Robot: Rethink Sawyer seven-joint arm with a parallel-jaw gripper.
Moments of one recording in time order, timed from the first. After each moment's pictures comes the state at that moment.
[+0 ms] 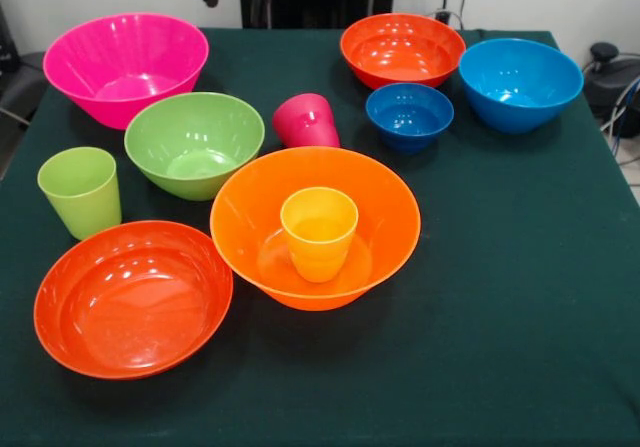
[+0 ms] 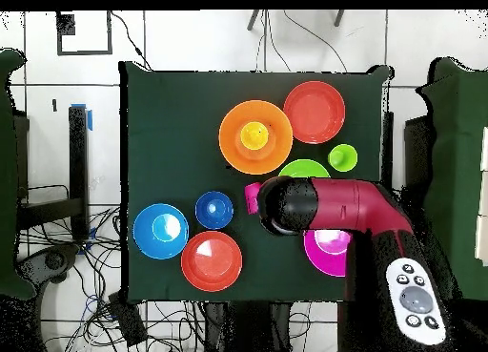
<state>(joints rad) -0.51 -0.83 0.19 1.74 -0.42 0.78 2.11</state>
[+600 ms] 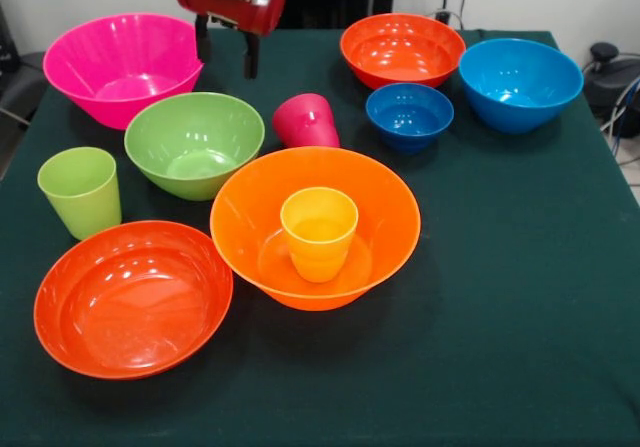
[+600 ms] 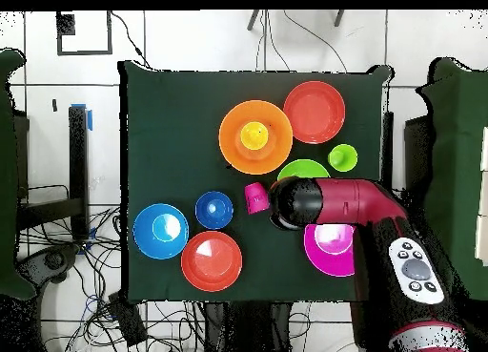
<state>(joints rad) -0.56 -0.69 0.22 1.71 -0.48 0.69 2.11</state>
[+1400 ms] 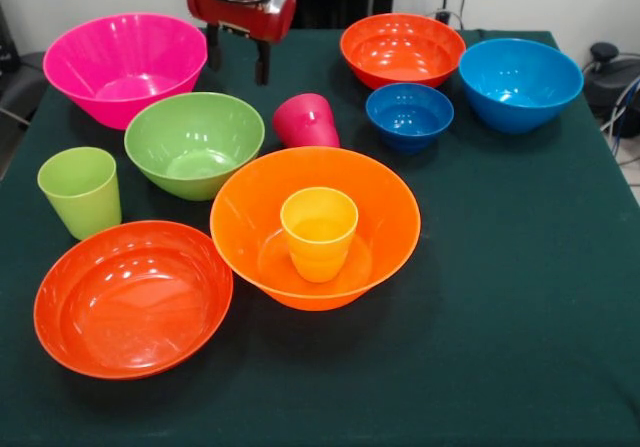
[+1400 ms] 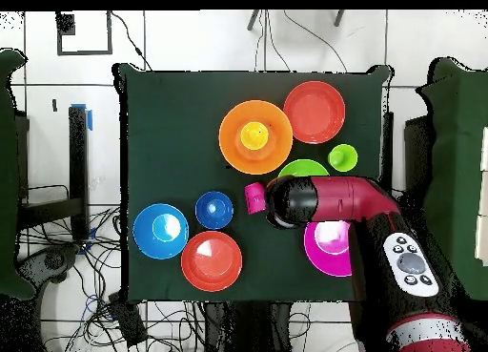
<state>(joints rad) -0.57 -0.68 0.25 1.71 -0.50 0.69 2.11</state>
